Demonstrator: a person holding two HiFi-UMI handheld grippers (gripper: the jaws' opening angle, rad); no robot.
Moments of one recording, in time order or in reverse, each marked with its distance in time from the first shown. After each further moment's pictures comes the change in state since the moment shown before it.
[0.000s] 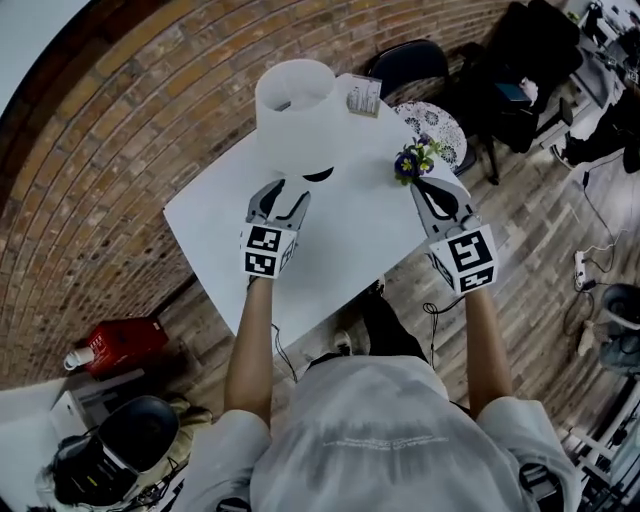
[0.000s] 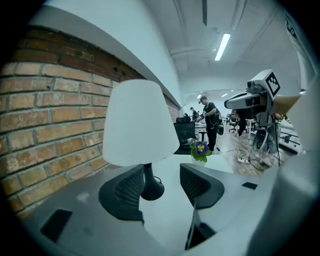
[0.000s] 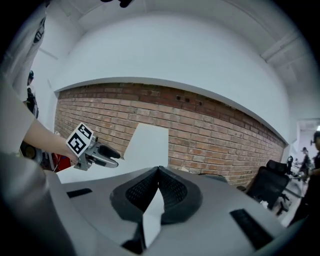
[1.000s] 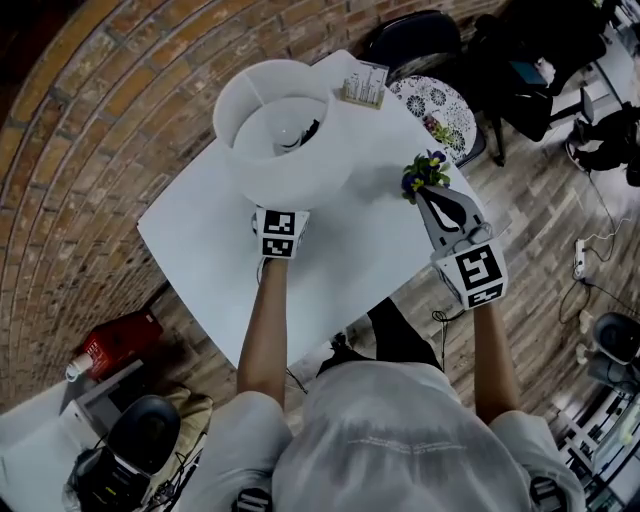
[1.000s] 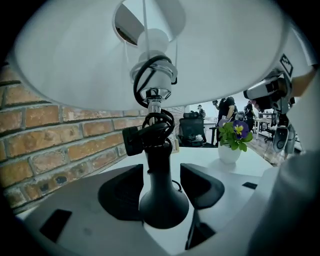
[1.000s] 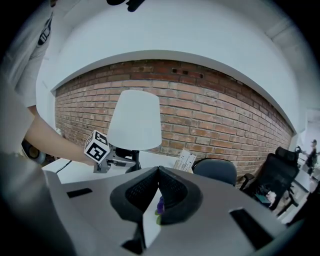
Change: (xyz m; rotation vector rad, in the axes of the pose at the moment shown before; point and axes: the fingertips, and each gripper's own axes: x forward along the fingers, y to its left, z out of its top) left arm 0.146 0.042 -0.058 -0.041 0.029 0.042; right arm 0.083 -0.037 -0.064 0.045 0.153 0.081
